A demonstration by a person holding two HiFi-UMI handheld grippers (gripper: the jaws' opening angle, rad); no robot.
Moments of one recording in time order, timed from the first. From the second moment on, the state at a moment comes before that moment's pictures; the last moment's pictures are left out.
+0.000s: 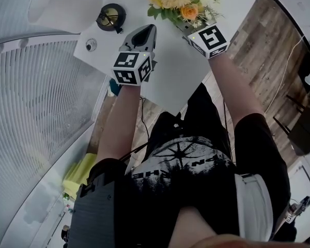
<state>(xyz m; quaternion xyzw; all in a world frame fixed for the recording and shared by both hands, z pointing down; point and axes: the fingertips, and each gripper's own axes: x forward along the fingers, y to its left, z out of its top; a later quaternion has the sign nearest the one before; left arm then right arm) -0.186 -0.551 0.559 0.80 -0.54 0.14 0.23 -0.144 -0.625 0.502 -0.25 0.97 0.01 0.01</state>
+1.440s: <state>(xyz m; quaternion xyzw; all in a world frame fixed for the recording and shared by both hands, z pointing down) -0.180 -0.520 0.529 0.81 -0.53 0.13 0.21 -0.089 -0.599 0.525 -0.35 0.94 -0.04 -0.05</state>
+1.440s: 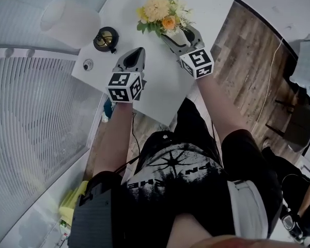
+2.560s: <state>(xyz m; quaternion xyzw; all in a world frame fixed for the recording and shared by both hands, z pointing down) -0.190 -0.385 0.431 0.85 -0.51 0.11 0.07 -0.015 -0.413 0.444 -0.40 0.91 -0.03 -0.13</state>
